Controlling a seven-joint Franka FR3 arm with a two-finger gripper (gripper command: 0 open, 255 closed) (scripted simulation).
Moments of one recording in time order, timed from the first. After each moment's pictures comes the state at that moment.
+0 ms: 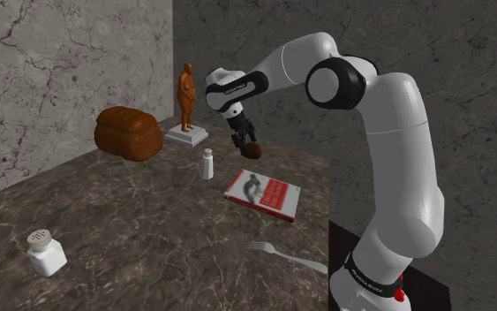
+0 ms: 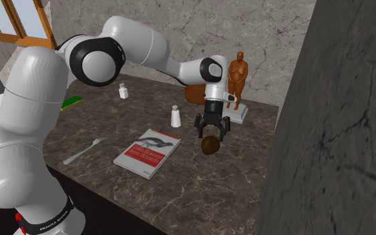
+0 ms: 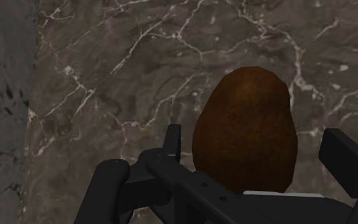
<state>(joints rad) -0.07 0.57 -0.11 -1.49 -0.34 1.60 -0.30</state>
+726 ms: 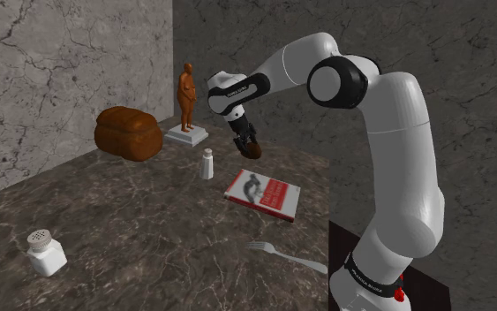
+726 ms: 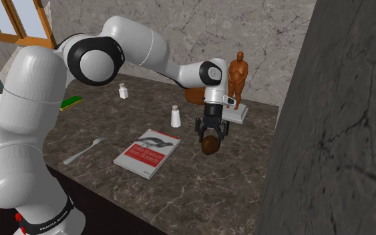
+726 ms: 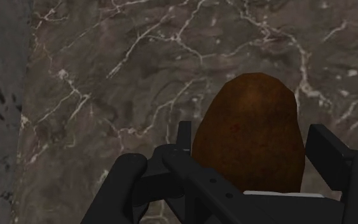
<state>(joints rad) -0.08 0.56 -0.11 -1.53 -0.34 1.64 -0.29</state>
